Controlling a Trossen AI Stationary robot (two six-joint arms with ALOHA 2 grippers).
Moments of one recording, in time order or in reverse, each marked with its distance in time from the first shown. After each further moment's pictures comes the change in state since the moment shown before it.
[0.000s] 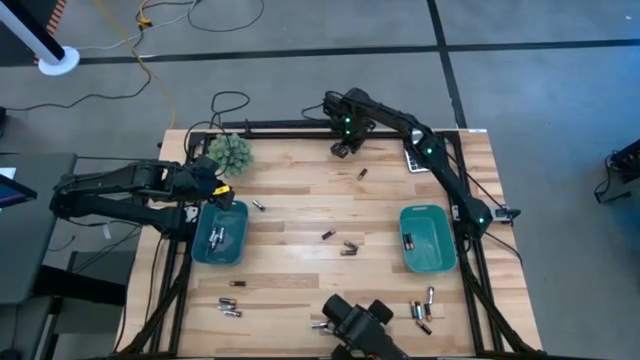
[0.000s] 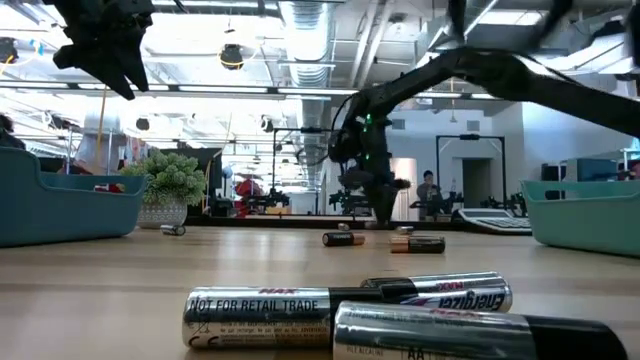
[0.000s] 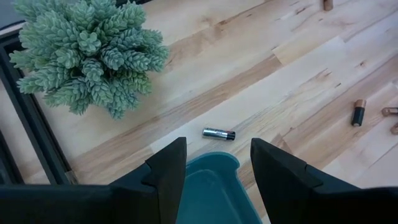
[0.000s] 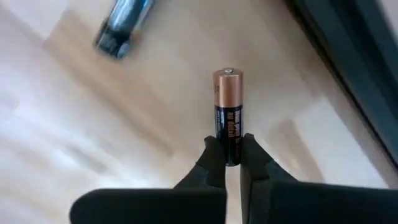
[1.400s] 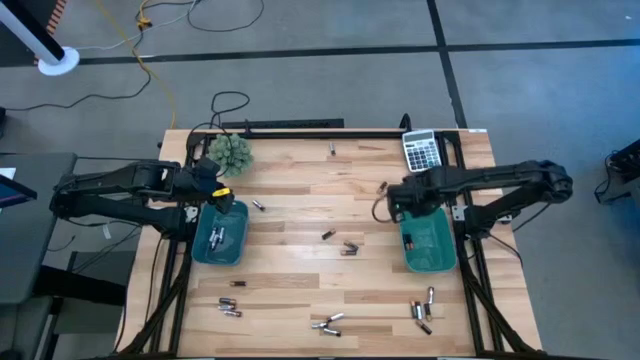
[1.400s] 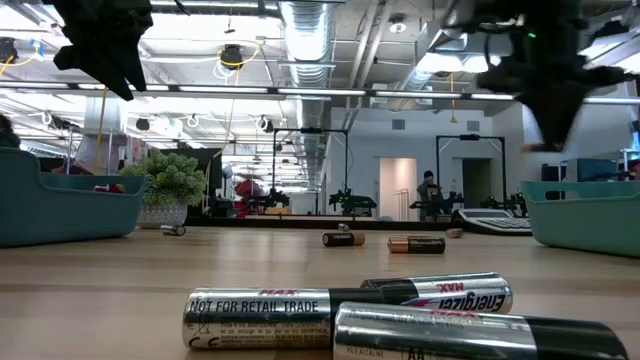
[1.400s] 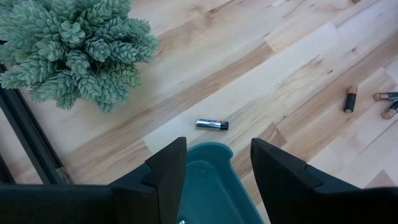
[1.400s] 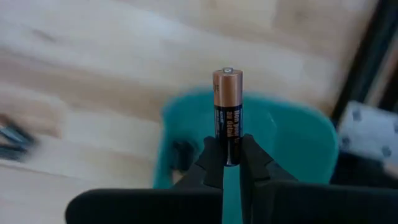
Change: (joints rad) left arm 0.000 0.000 0.000 0.000 0.051 0.023; right arm 0.704 -1.217 -1.317 0.138 0.174 1.243
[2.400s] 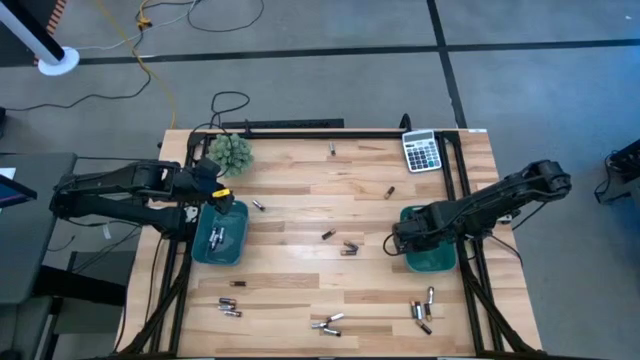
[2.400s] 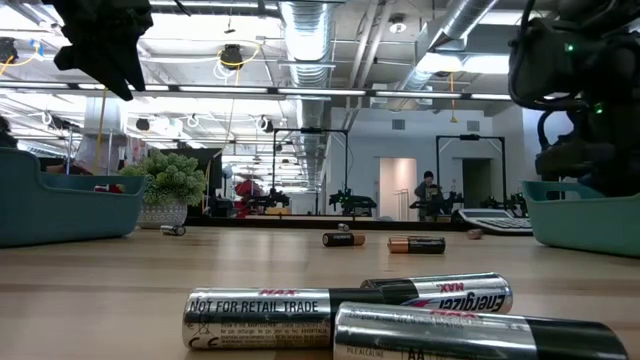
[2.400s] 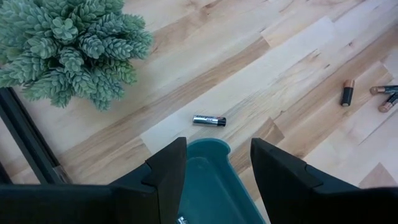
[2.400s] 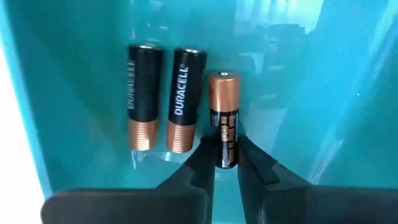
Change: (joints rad) left arm 0.000 0.000 0.000 0.000 0.020 0.012; right arm 0.208 0.015 -0.432 0.481 -0.256 0.303
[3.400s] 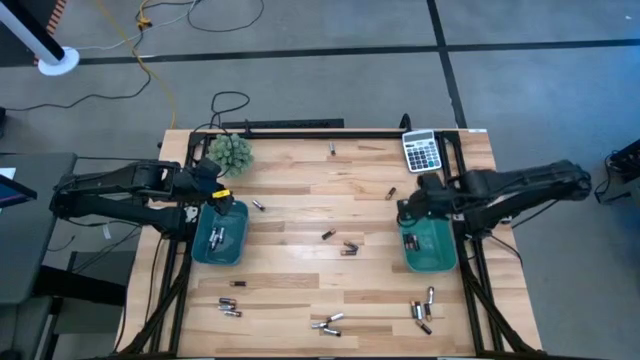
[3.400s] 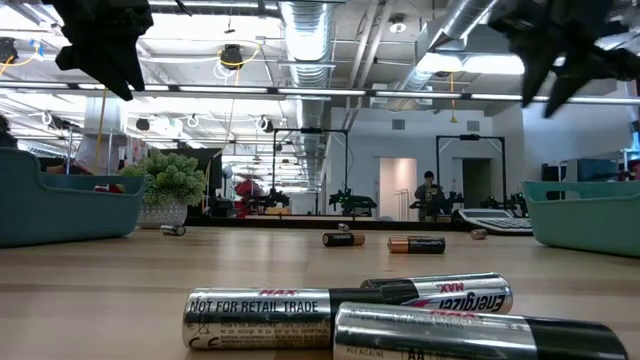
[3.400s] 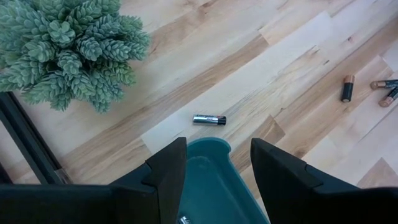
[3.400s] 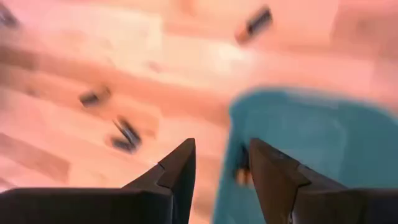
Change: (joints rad) left arm 0.000 0.000 0.000 0.000 0.006 0.026; right arm -0.087 -0.280 0.396 -0.293 0.401 -0.149
